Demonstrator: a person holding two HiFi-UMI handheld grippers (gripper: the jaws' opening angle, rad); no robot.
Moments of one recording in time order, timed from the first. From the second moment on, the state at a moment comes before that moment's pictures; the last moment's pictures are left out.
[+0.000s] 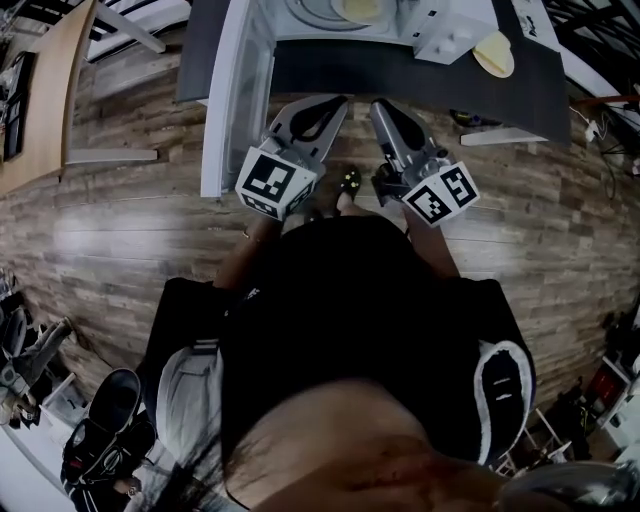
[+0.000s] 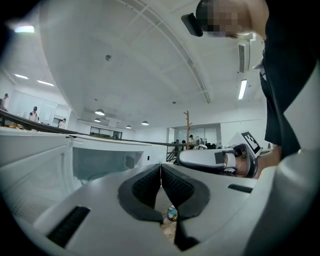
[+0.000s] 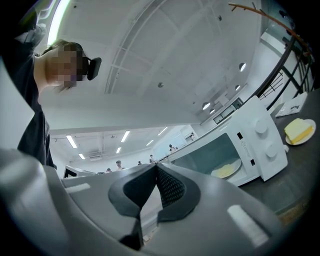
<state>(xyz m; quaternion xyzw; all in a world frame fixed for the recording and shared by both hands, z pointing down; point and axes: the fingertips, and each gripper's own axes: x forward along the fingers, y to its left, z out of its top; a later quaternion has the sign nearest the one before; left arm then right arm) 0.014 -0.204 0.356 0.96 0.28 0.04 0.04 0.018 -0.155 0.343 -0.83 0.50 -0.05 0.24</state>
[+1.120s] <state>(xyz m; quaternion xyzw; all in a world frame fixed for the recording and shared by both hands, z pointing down) 0.103 -0.218 0.378 0.97 0.22 0.07 0.04 0.114 -0.151 0.358 -0.81 0.53 -0.07 0.26</state>
